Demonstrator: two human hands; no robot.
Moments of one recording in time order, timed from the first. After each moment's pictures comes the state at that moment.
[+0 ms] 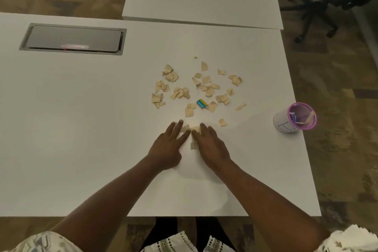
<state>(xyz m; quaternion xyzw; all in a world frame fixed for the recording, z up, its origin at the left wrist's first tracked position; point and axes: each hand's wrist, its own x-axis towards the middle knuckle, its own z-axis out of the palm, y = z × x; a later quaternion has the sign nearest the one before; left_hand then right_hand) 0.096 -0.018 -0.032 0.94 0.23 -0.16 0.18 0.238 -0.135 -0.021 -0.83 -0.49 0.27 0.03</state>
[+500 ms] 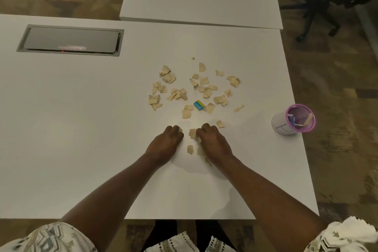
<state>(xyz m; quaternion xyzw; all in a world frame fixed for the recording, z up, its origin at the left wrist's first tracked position) 0.112 -0.009 -0.019 0.96 0.21 -0.12 0.17 0.263 -0.130 -0.012 -0.82 -0.54 0.20 0.02</state>
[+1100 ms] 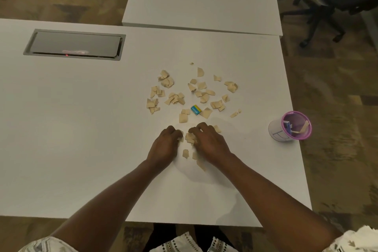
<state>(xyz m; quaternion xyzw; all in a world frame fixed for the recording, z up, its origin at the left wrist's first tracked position) 0.128 -0.026 -0.010 0.89 0.35 -0.01 0.29 0.281 -0.126 0.002 -0.80 -0.55 0.24 0.09</state>
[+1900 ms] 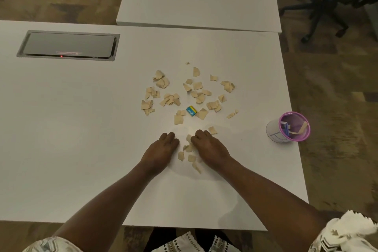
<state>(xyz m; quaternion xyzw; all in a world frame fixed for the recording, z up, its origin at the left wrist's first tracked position) 0.123 -0.026 -0.026 0.96 0.22 -0.10 0.16 0.295 -0.140 -0.014 -0.74 -0.64 0.17 0.06</state>
